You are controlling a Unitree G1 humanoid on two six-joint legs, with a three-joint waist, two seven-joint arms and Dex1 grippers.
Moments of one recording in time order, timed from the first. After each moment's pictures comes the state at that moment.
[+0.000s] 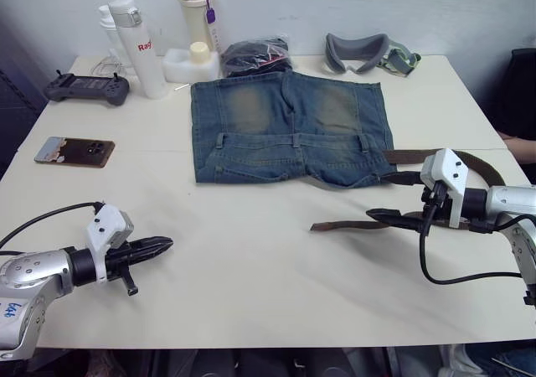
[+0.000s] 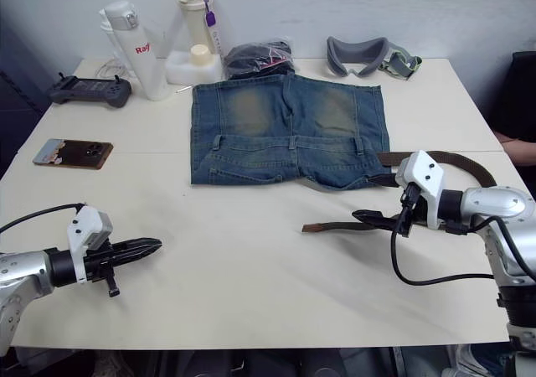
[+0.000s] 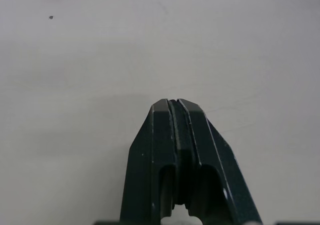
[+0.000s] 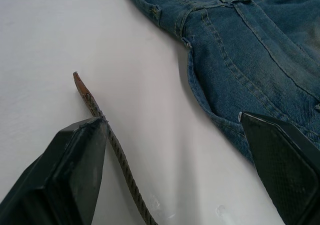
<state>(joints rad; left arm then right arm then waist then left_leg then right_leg) 0.13 0.85 0.33 -0.27 -0.48 0.50 -0.93 -0.34 -0.93 -0.11 -0.05 0.42 0.38 1.14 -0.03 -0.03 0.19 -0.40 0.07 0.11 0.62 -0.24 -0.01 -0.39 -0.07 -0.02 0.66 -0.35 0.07</state>
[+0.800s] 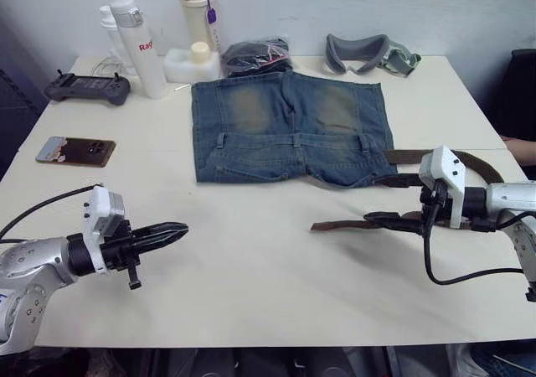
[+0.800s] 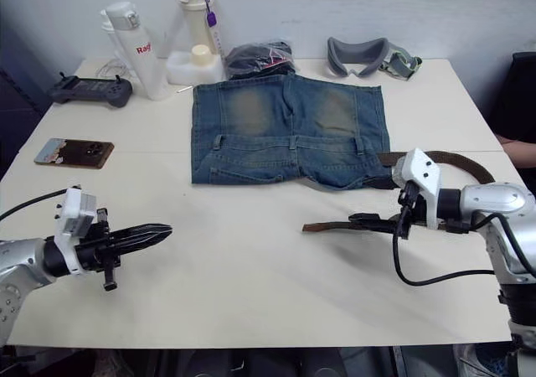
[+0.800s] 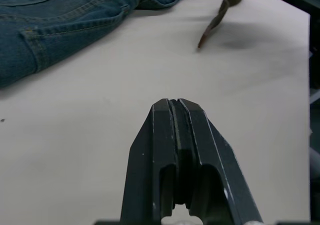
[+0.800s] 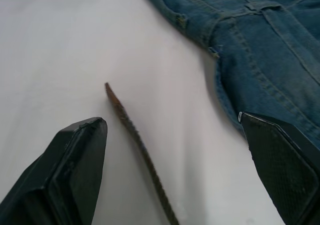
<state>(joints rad) 0.03 0.87 0.39 -0.35 -0.74 0.60 -1.05 -0.33 -0.97 -0.11 -0.15 0.48 0.51 1.20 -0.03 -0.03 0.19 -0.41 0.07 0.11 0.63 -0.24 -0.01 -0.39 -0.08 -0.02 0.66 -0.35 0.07</state>
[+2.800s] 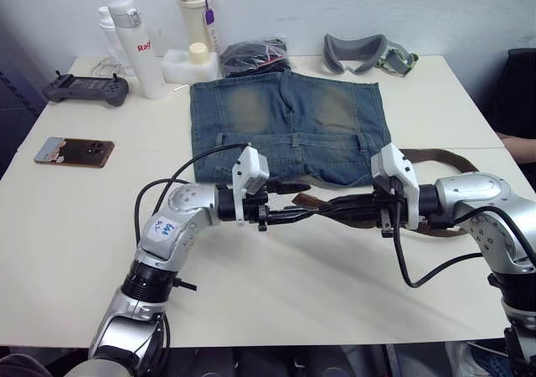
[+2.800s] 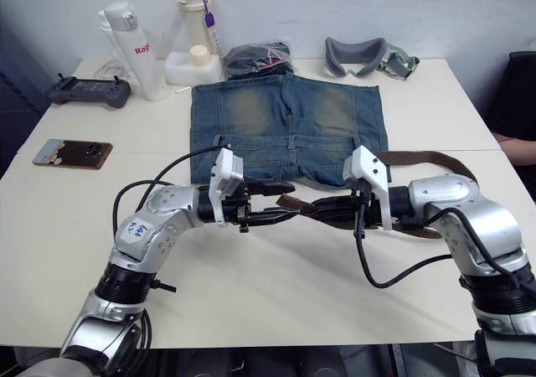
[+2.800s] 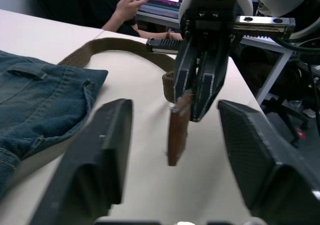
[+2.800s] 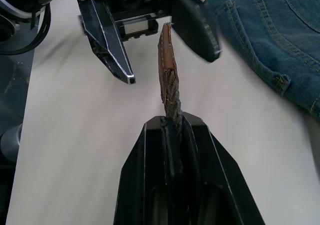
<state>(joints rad) -0.55 0.35 -0.19 -0.13 -0.46 0.51 -0.94 -0.50 -0.83 0.03 -0.30 0.59 0.78 1.15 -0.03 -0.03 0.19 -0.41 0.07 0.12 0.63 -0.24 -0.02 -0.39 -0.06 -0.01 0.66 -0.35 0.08</state>
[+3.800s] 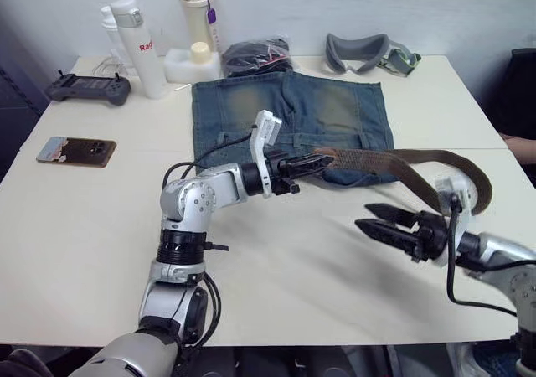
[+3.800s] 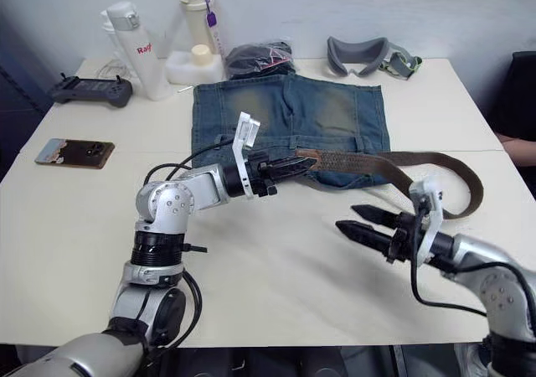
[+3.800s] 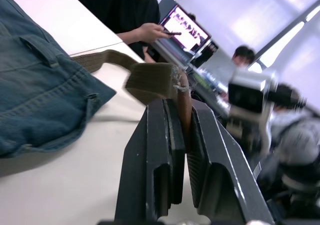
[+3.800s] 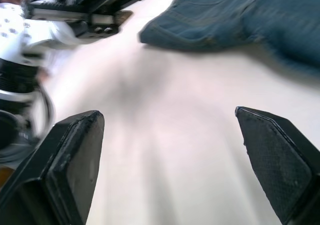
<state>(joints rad) -0.80 0.03 0.12 0.06 -0.73 1.11 -0.56 -0.09 -0.61 -0.40 -0.36 1.03 0.98 0.82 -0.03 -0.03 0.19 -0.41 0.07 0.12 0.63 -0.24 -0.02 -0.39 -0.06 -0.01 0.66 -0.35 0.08</state>
